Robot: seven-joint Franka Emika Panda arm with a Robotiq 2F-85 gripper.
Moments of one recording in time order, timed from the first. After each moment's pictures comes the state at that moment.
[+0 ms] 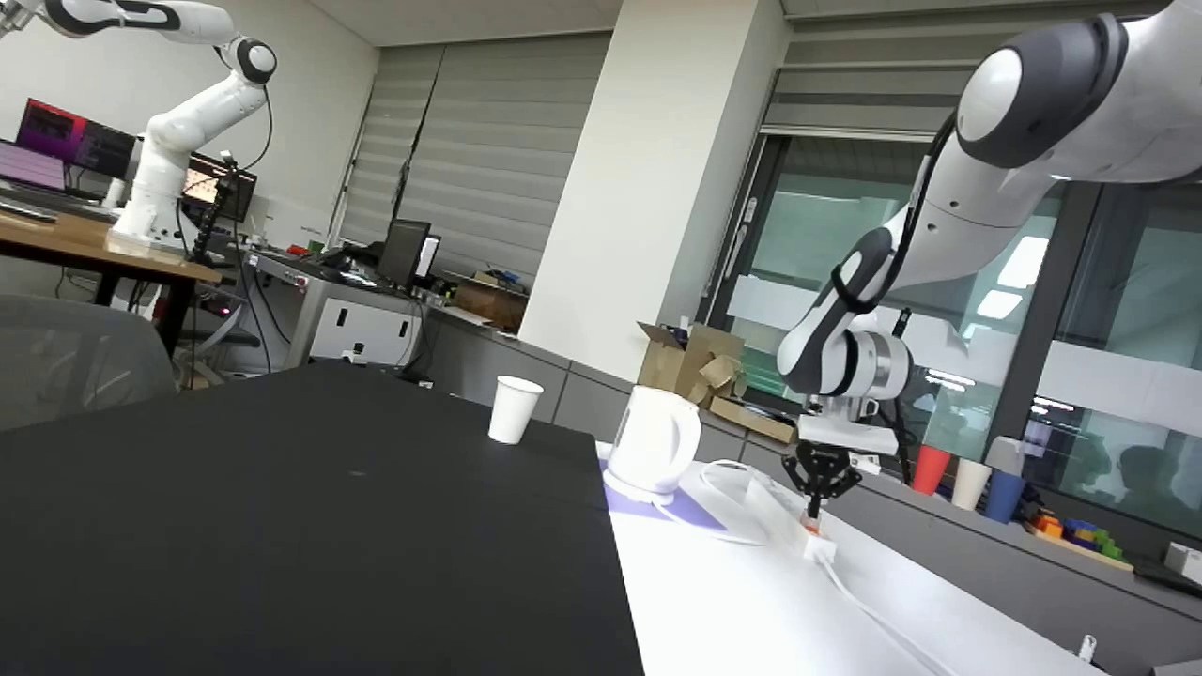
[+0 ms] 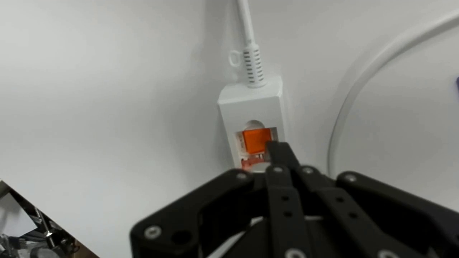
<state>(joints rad) -0.25 0.79 -0.29 -1.66 0.00 2.57 0.23</state>
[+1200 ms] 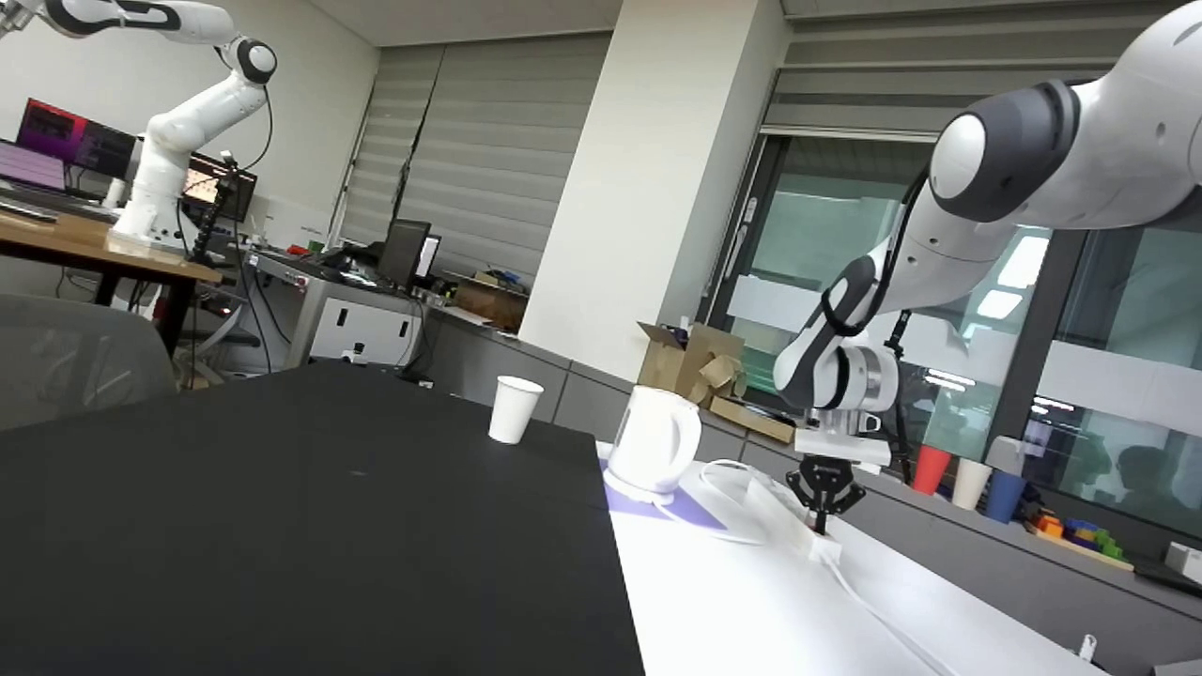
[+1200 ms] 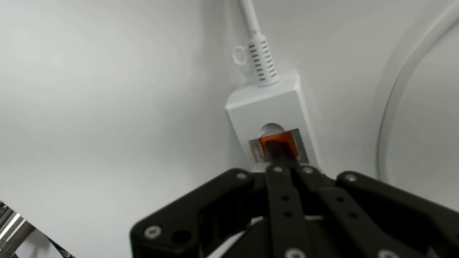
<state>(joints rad) -0.27 0.92 -0.32 -1.48 0.05 2.43 0.30</state>
